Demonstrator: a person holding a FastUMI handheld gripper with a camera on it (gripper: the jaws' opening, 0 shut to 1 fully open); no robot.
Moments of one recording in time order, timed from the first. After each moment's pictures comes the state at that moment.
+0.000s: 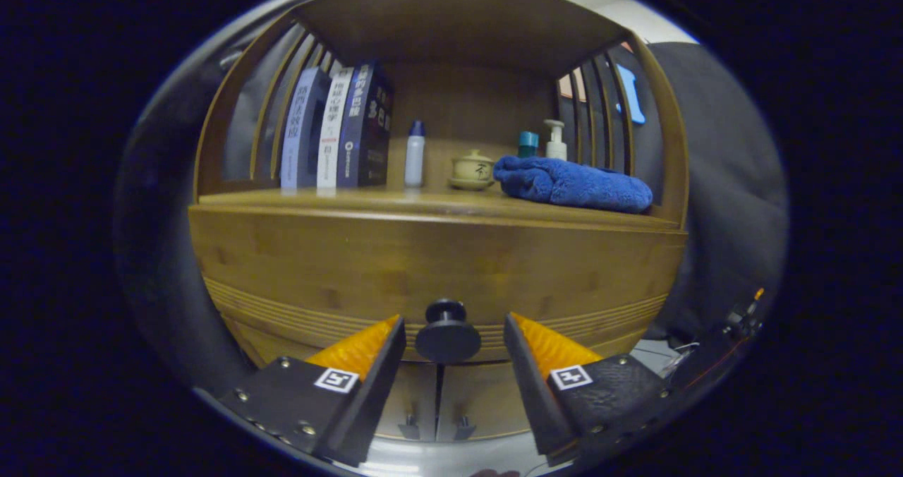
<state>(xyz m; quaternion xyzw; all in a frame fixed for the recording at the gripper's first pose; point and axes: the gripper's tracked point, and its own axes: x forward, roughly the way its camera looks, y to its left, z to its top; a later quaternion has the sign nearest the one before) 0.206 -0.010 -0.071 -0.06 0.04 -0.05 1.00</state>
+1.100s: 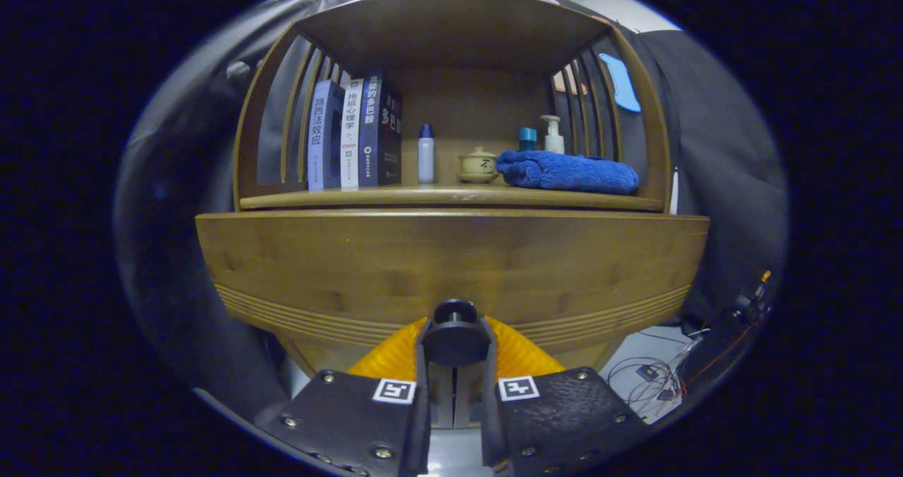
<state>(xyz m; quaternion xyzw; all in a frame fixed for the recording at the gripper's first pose) 0.127 -0.009 -0.080 -0.03 0.05 -0.03 1.00</state>
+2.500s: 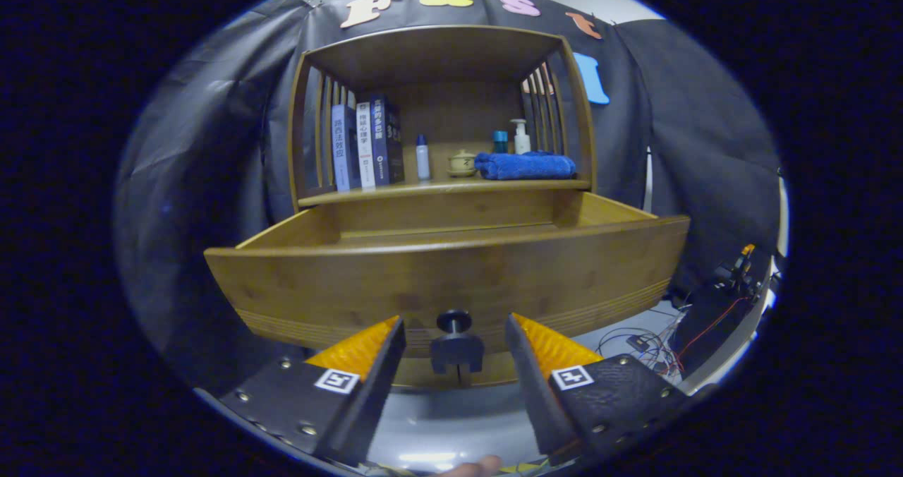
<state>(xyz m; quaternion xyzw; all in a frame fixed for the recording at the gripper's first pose) -0.021 -0.019 -0.063 0.01 0.07 -0.03 1.00</state>
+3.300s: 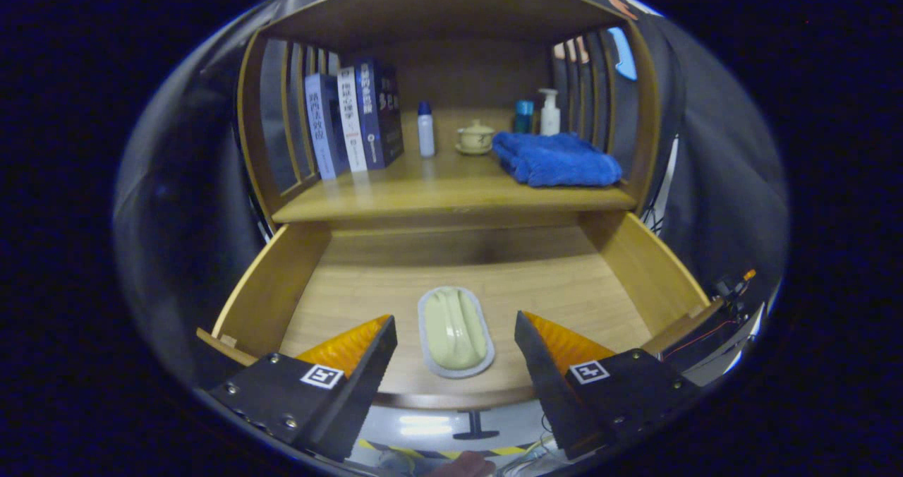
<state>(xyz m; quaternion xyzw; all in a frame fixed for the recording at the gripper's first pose) 0.090 0.004 -0.023 -0.01 0.24 -0.02 0.97</state>
